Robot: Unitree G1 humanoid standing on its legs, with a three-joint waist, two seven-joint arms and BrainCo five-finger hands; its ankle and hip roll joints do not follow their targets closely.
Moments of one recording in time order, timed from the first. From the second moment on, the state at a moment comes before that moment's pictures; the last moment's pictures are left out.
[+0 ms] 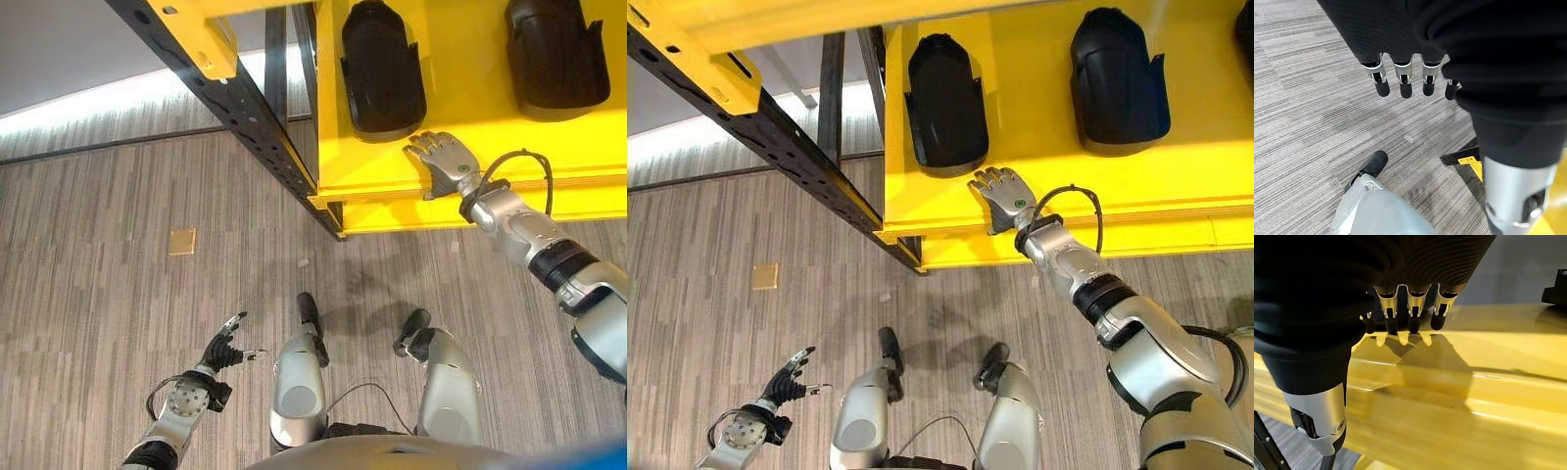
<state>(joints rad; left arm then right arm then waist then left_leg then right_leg) 0.06 0.46 -0.23 0.82 -0.05 -0.38 0.02 -0.93 -0.68 0.83 0.64 -0.73 -0.02 -0.24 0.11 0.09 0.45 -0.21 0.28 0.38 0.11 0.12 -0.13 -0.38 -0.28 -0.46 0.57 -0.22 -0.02</state>
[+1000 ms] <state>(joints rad) 0.06 0.46 -0.23 0.82 -0.05 -0.38 0.01 -0.94 -0.63 0.84 0.65 -0.77 0.02 -0.21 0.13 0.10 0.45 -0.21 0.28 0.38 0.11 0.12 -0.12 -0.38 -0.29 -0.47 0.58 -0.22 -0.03</state>
